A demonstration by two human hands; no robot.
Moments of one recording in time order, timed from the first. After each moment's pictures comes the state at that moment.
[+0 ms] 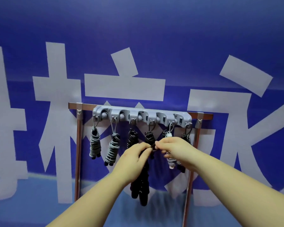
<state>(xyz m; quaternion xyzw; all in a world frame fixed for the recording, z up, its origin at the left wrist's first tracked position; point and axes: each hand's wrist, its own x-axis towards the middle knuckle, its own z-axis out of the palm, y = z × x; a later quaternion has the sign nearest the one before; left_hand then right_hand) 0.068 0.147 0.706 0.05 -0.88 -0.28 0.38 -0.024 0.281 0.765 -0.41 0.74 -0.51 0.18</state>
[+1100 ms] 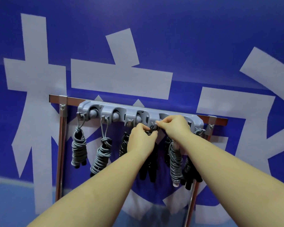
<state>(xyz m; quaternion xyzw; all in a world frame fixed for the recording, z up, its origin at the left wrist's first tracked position) -0.060 0.105 0.746 0.27 -0.77 -0.43 0.38 -0.151 0.177 0.791 -0.30 0.85 -0.42 -0.09</state>
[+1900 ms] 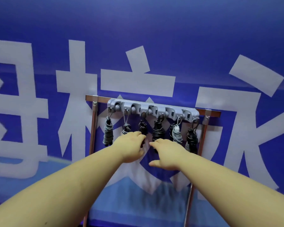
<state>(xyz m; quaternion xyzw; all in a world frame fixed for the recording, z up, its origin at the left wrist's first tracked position) 0.107 0.134 0.735 0.16 -0.97 0.03 0.17 0.007 0.262 0.739 -0.54 0.83 0.05 -0.11</state>
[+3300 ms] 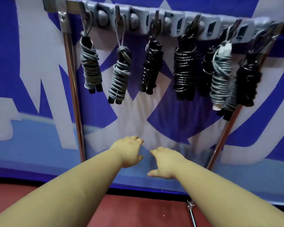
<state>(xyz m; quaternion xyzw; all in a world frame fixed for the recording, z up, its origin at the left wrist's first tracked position) 0.006 0.036 0.504 0.18 -0.98 -0.03 -0.03 -0.091 0.158 0.489 -0.51 0.86 0.07 0.08</state>
